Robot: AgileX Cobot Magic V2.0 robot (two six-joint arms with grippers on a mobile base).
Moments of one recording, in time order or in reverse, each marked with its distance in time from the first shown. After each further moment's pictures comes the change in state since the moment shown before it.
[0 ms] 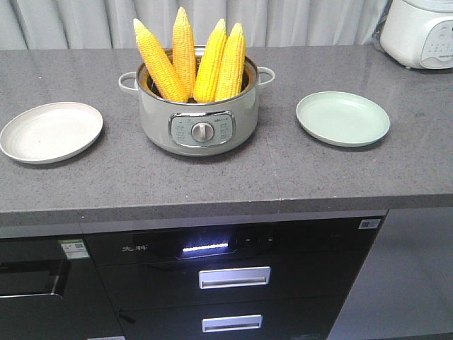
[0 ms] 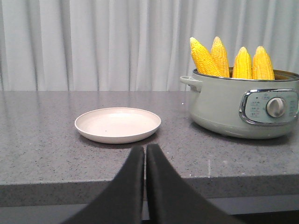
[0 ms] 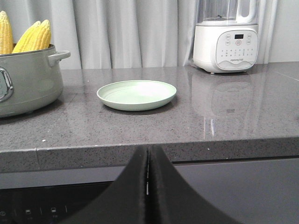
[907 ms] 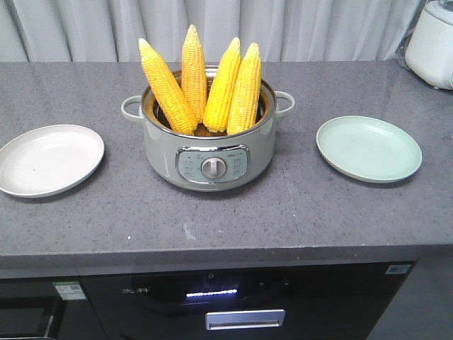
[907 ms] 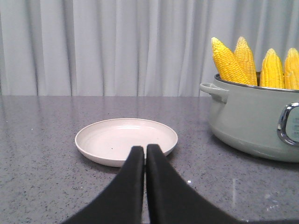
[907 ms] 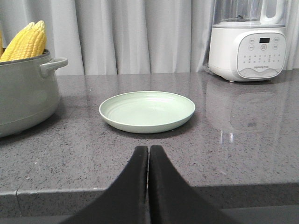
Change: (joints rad) left arm 0.000 0.000 0.000 0.000 0.000 0.000; right arm 0.000 0.000 0.000 0.000 0.000 0.000
